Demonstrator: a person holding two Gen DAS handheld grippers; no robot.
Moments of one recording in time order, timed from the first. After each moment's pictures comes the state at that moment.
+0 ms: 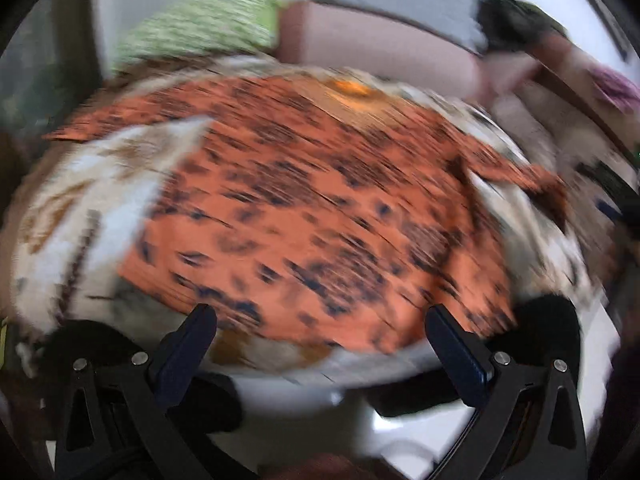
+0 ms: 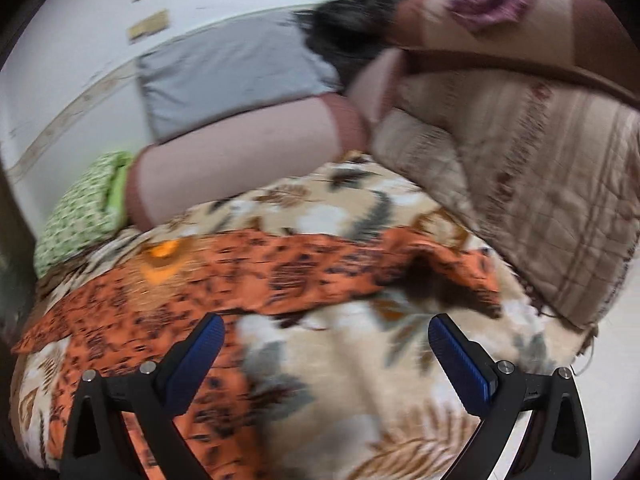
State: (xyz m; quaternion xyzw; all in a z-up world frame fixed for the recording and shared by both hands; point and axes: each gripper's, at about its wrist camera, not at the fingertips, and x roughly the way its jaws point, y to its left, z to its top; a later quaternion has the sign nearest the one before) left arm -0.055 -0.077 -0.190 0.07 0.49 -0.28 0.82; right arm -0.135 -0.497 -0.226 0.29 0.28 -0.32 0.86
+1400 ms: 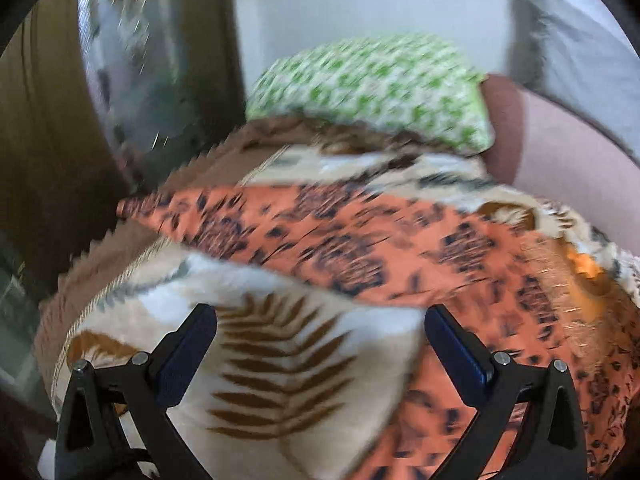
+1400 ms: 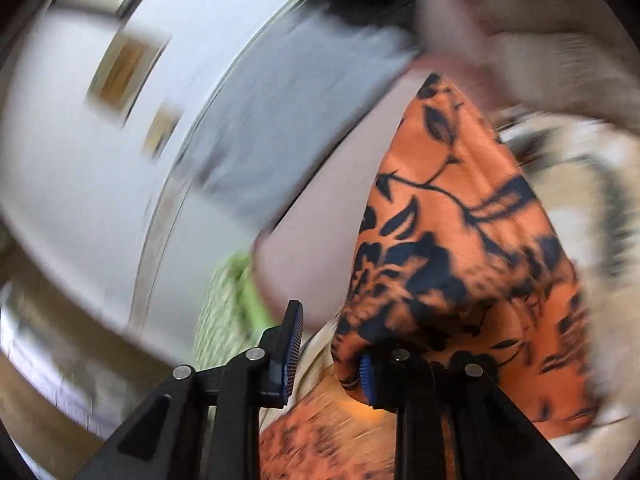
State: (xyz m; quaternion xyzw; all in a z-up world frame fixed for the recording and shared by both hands) left arm 0.258 -0.023 -0.207 0.01 0.40 0.03 0.92; right arm 0.188 -0.509 -0.160 0.50 0.15 -0.06 0.85
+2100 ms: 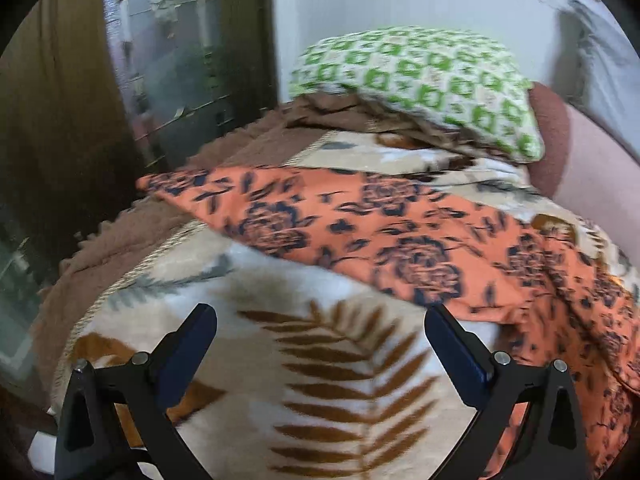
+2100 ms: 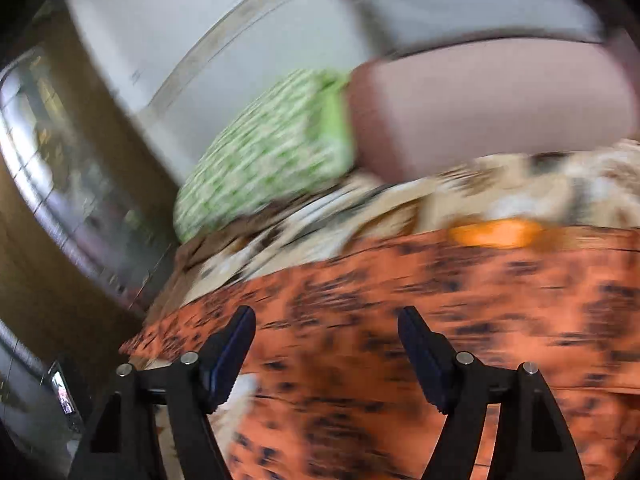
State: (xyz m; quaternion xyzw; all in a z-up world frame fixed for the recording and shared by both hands) left arm 0.285 0.022 -0.220 -0.02 0.40 0.03 0.92; right arm 0.235 -0.345 -0.210 0.33 0.27 -0.02 0.90
